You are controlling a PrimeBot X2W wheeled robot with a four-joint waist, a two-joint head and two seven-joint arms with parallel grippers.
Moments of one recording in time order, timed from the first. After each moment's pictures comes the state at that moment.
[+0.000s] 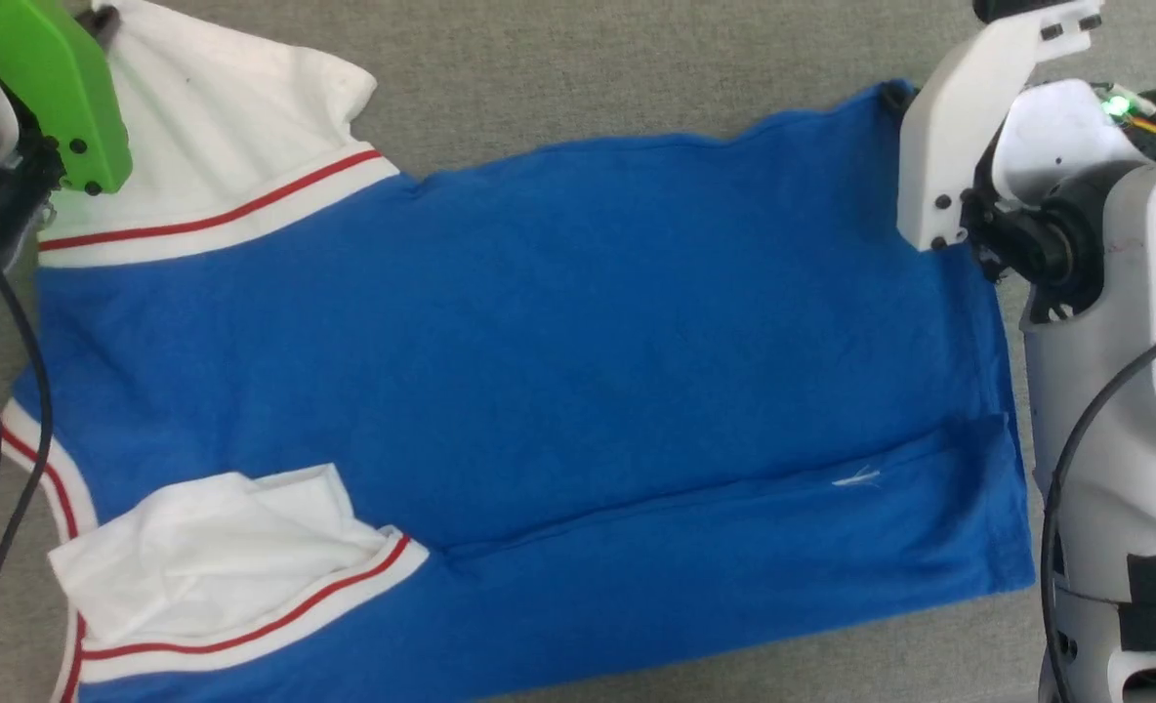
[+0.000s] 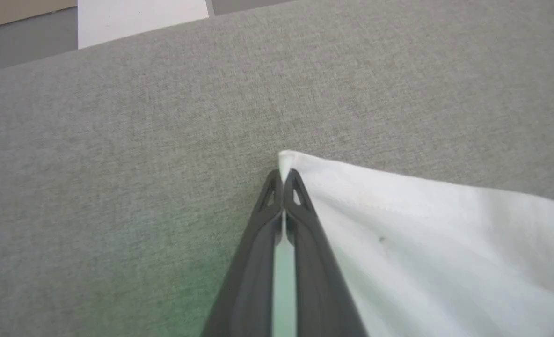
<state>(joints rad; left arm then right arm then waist) -0.95 0.66 -0.41 0.27 -0.70 0.06 0.62 -0.82 -0.05 0.00 0.22 0.13 0.13 0.92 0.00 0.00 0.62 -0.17</state>
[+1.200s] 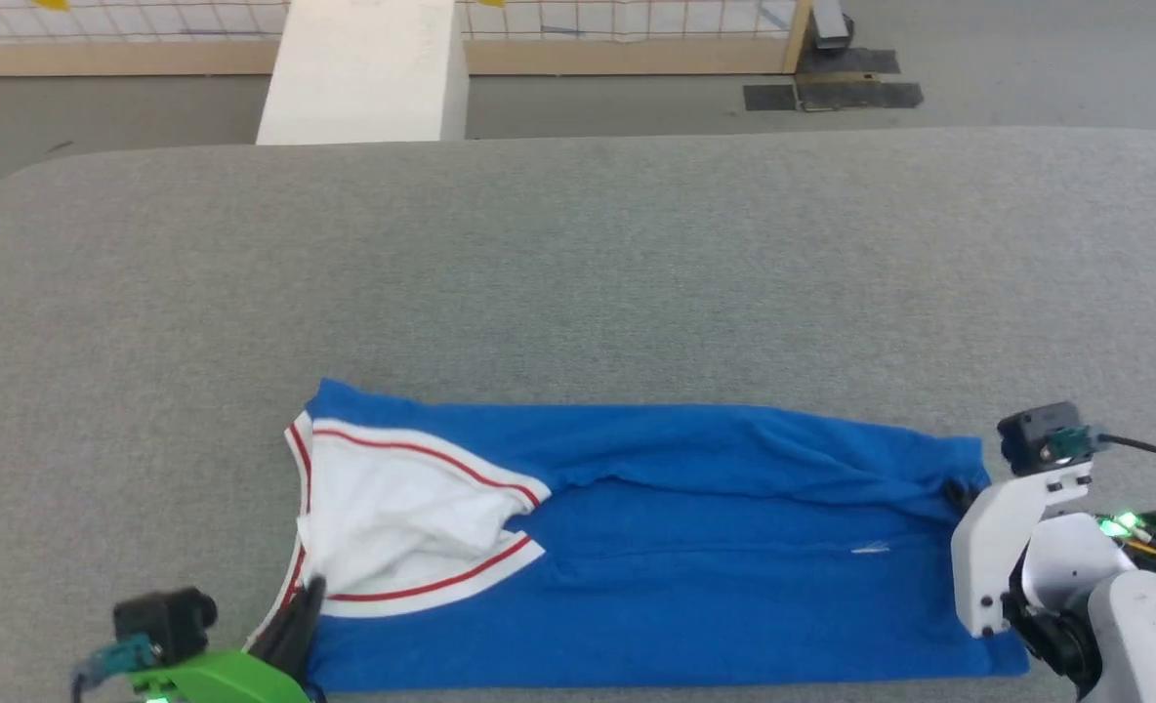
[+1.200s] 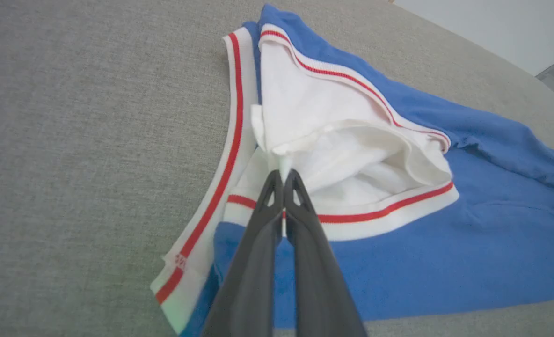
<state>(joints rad) 0.09 0.50 -0.37 0.03 -0.85 0.10 -0.04 -0.19 -0.23 0.04 0.25 0.16 0.13 0.50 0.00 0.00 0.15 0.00</state>
